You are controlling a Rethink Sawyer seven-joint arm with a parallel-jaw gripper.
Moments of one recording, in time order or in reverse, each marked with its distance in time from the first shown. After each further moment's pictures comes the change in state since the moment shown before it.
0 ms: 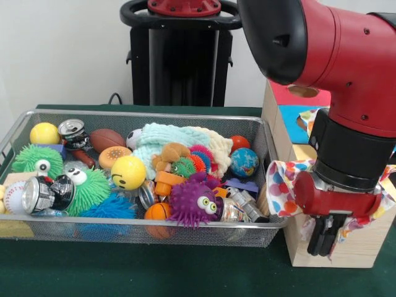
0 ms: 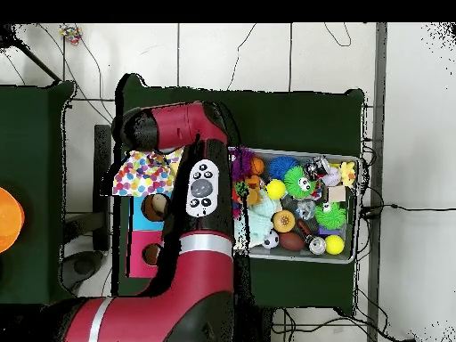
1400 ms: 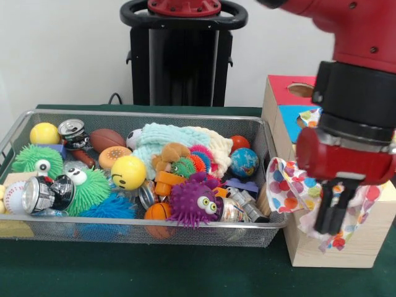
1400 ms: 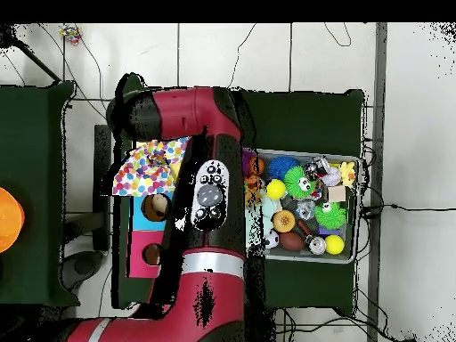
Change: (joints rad) arm -0.013 -0.119 -0.017 0.015 0.000 -0.007 0.000
